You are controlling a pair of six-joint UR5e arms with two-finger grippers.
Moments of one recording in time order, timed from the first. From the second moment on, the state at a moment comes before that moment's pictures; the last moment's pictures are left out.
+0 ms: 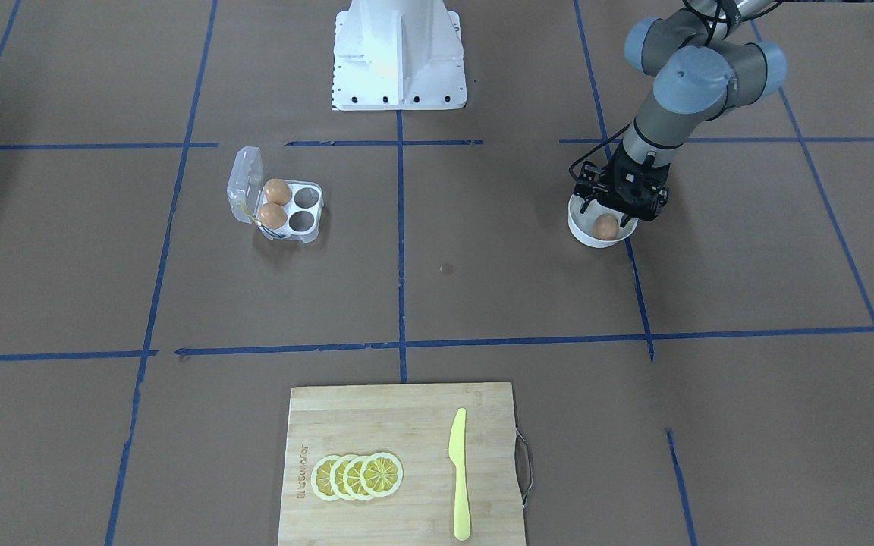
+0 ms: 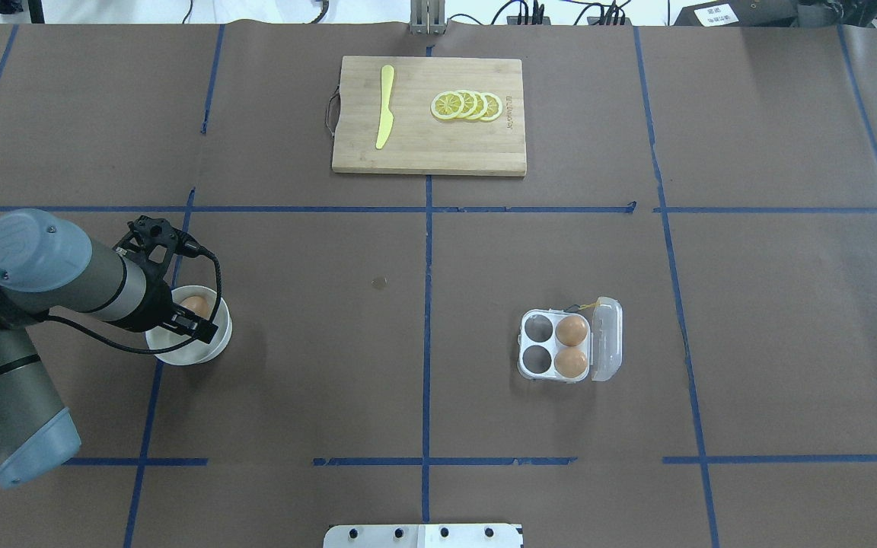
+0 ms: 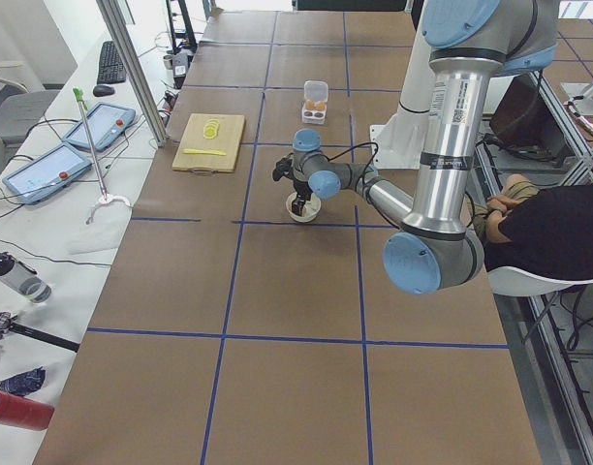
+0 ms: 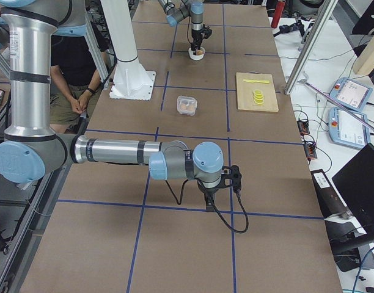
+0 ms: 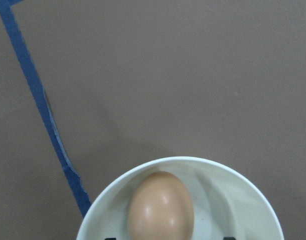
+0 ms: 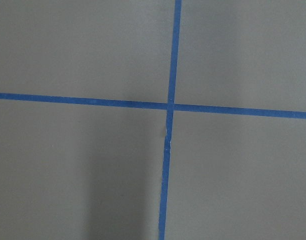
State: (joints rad) left arm -0.62 -1.72 -1.84 -1.92 -1.97 -0.73; right arm 1.59 -1.66 1.66 -1.45 2.40 0.01
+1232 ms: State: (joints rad) left arm -0.62 -1.75 -1.81 -1.90 -1.97 -0.73; right arm 1.59 -1.66 1.66 -1.45 2.40 0.01
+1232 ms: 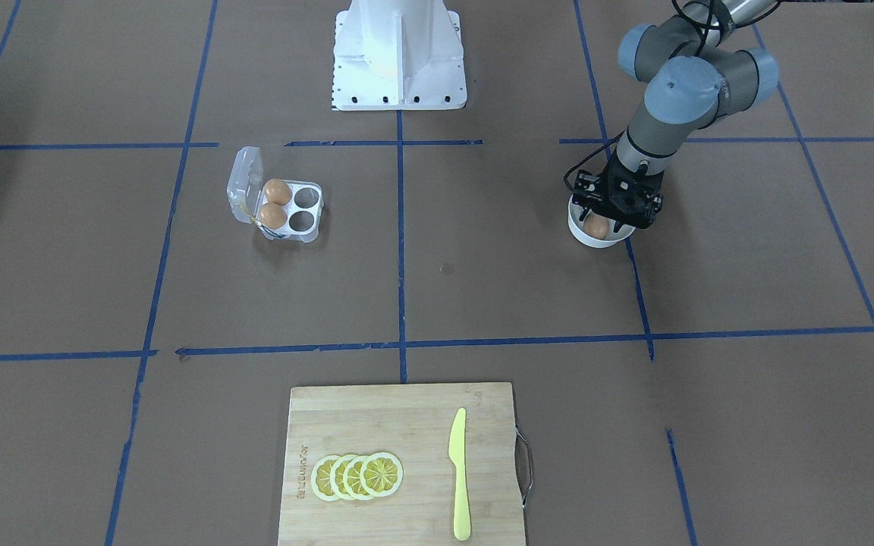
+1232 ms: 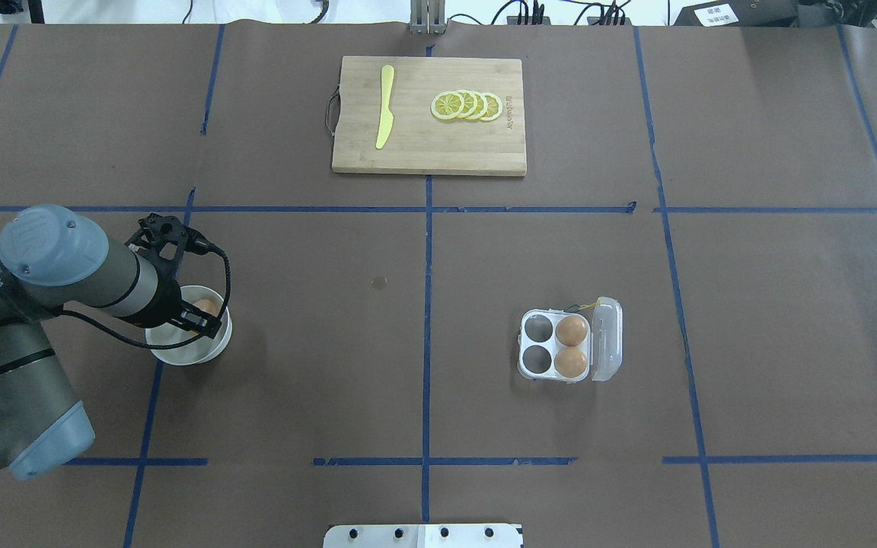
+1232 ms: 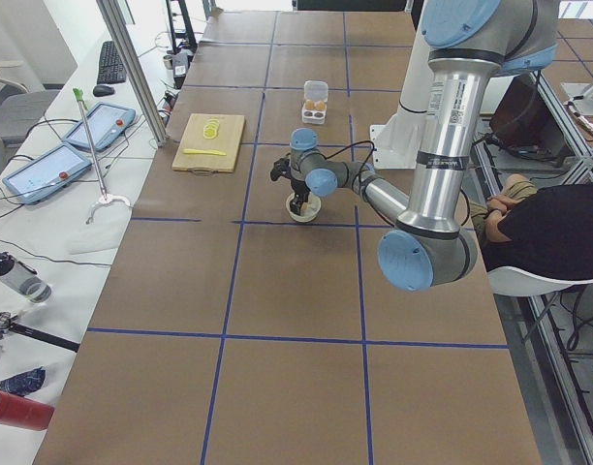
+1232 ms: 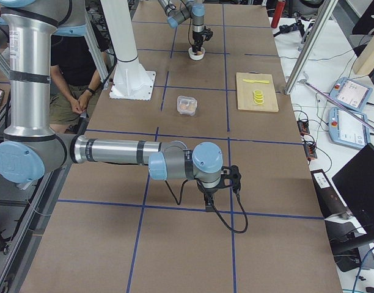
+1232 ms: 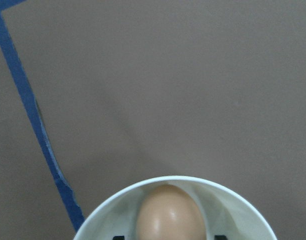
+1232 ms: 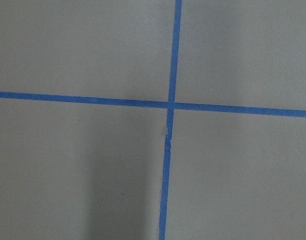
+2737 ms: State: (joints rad) left arm -0.63 -1.74 -1.84 -1.90 -1.97 -0.73; right arm 1.59 -1.66 1.66 -1.45 2.40 0.01
